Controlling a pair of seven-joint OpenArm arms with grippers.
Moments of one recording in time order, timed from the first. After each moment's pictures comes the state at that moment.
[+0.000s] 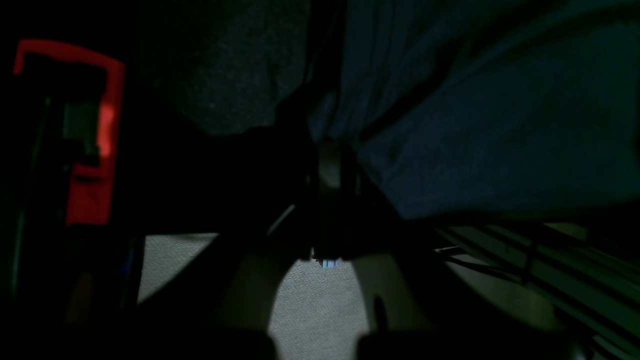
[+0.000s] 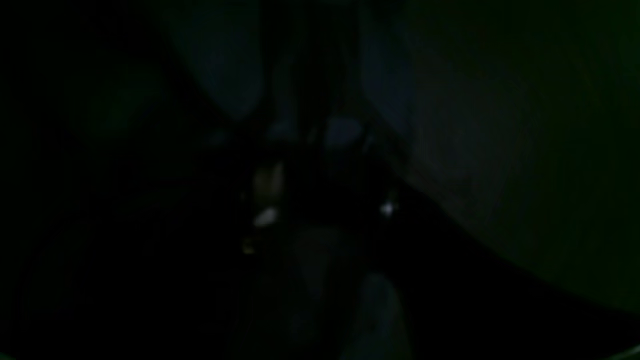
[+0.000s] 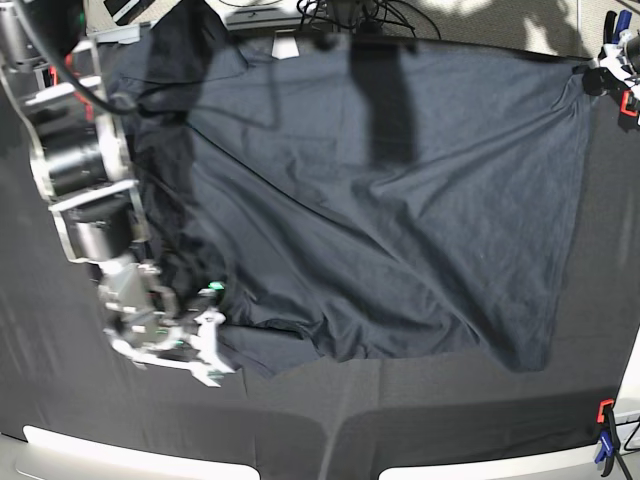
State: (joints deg) left arm 27.6 -23.7 -39.6 82.4 -50.3 -37.3 60.1; right arm 44.1 14.7 -24.7 31.5 -9.8 30.6 -25.9
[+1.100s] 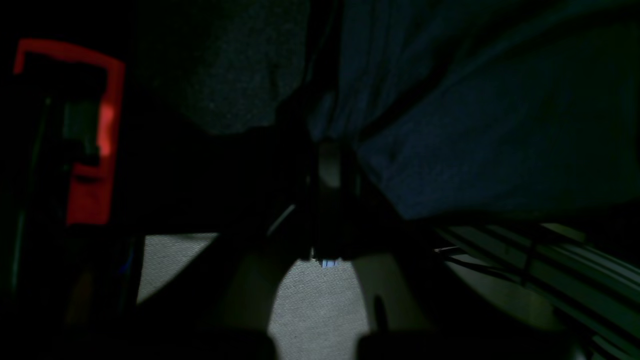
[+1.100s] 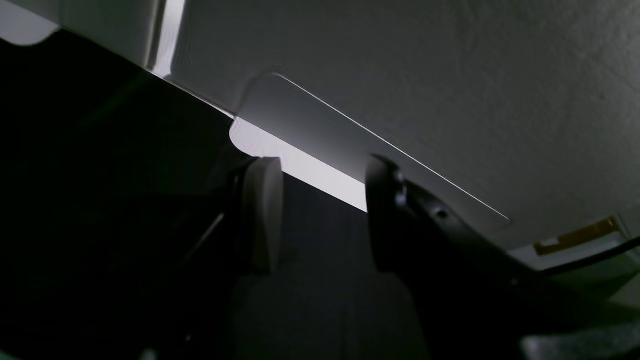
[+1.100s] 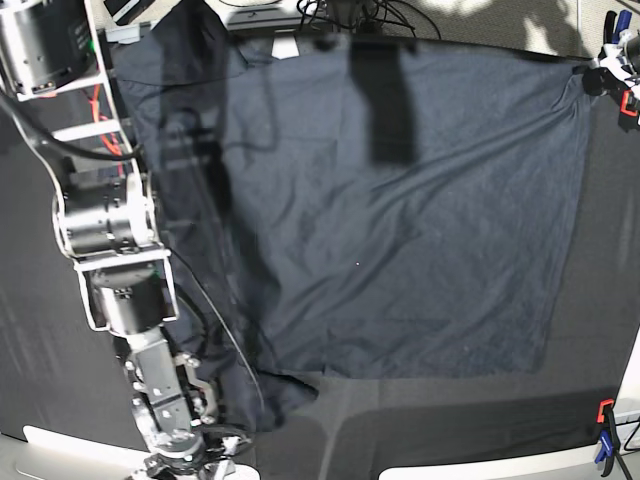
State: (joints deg) left arm 27.6 -23.7 -39.6 82.4 -50.5 -37.3 60.3; right arm 55.5 7.9 -14.8 31.2 -17.9 -0.6 -10.0
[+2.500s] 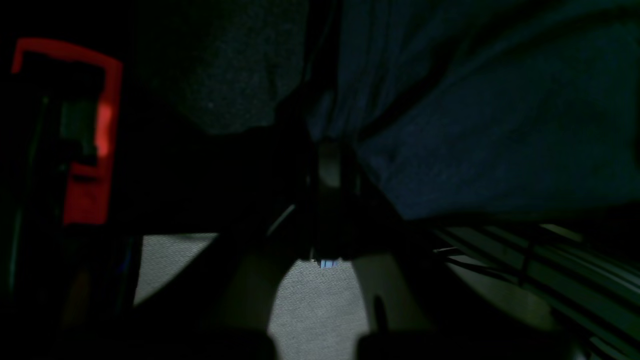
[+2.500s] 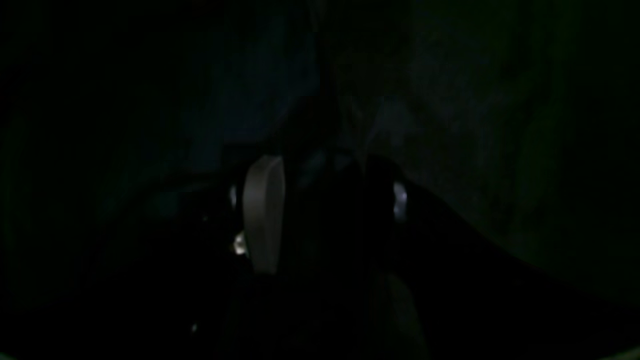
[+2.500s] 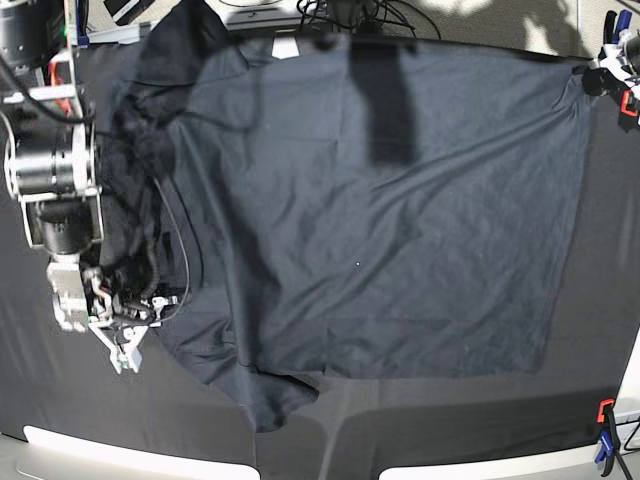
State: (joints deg) left arm 27.6 -23.7 -39.6 82.4 -51.1 -37.3 60.3; right arm 45.0 21.7 -14.5 18.8 11.5 22.1 -28.8
